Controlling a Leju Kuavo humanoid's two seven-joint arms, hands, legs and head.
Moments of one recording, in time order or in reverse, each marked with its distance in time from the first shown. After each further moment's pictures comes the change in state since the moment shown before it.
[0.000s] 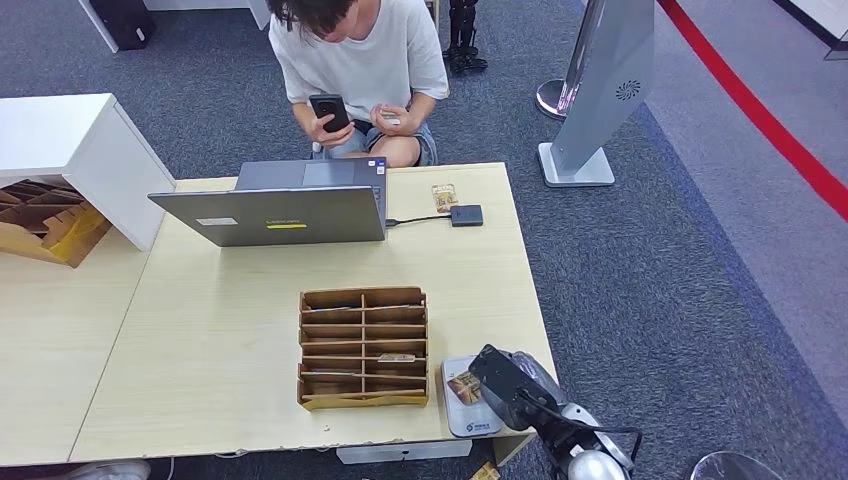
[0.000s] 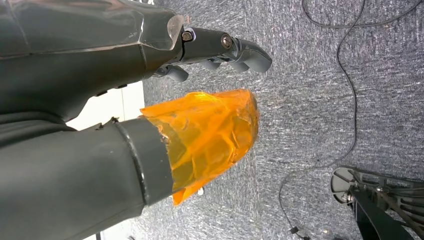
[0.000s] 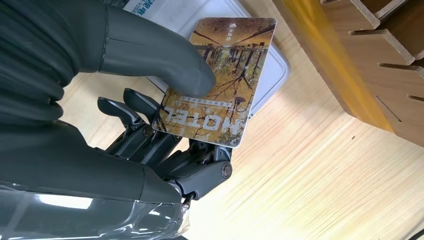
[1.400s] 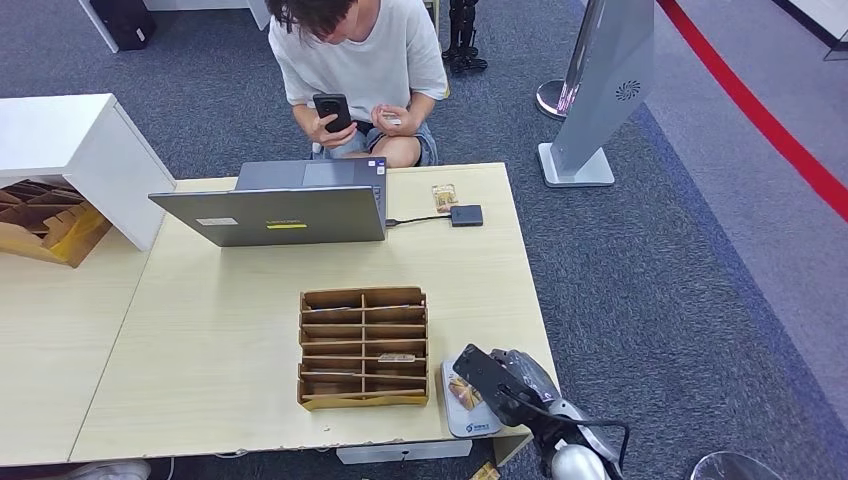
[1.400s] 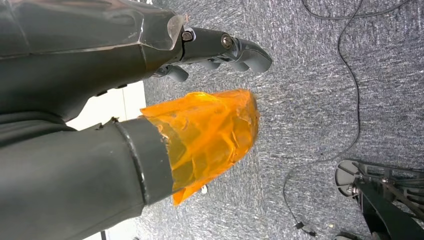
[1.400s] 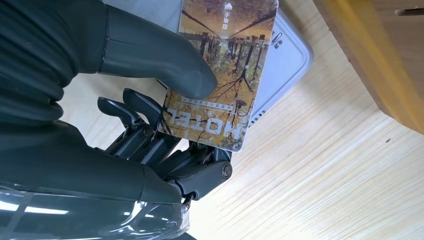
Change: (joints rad) left arm 0.000 -0.012 0.000 -0.001 -0.021 -0.011 0.000; right arm -0.036 0.043 0.007 0.074 0.145 0.005 0.058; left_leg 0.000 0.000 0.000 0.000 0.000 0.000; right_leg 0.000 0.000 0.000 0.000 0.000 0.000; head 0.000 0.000
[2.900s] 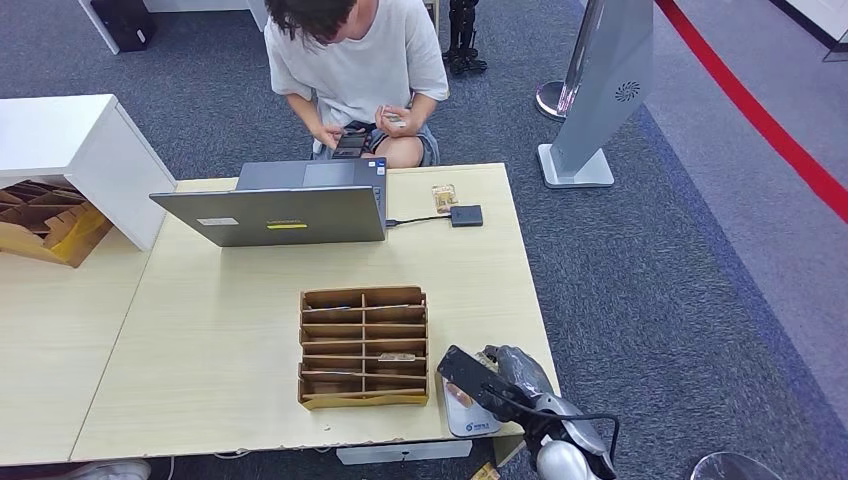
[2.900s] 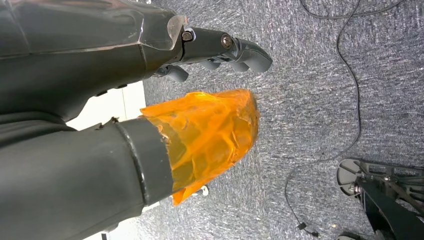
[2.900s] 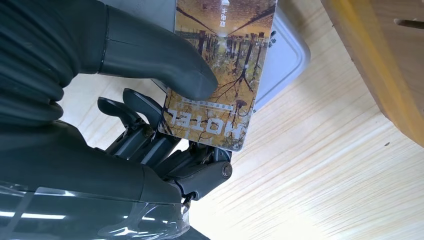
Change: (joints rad) left arm 0.000 -0.010 0.000 -0.010 -0.018 -0.003 -0.003; right arm -0.030 0.034 0.017 0.034 0.130 0.016 0.038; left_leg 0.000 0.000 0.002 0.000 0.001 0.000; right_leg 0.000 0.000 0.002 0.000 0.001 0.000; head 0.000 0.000
